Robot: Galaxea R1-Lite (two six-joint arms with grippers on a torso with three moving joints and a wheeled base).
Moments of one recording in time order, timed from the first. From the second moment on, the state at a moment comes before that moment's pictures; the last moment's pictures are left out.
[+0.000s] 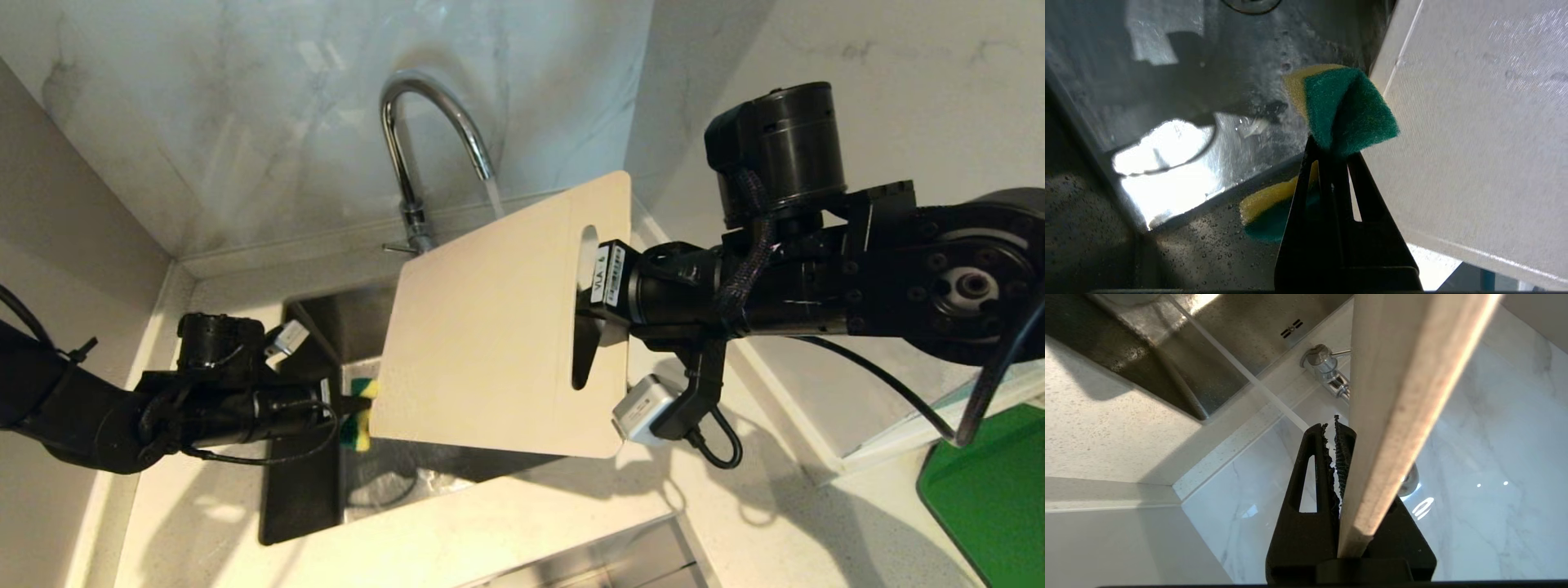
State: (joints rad) left arm -0.19 1.96 -0.87 -0.51 -0.39 -0.40; right arm 0.53 1.66 -1.36 0.10 0.21 -2.55
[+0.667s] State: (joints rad) left arm -0.15 1.76 -0.89 -0.51 -0.38 -0.39; right arm 0.52 1.61 -1.22 -0.02 0.21 -2.55
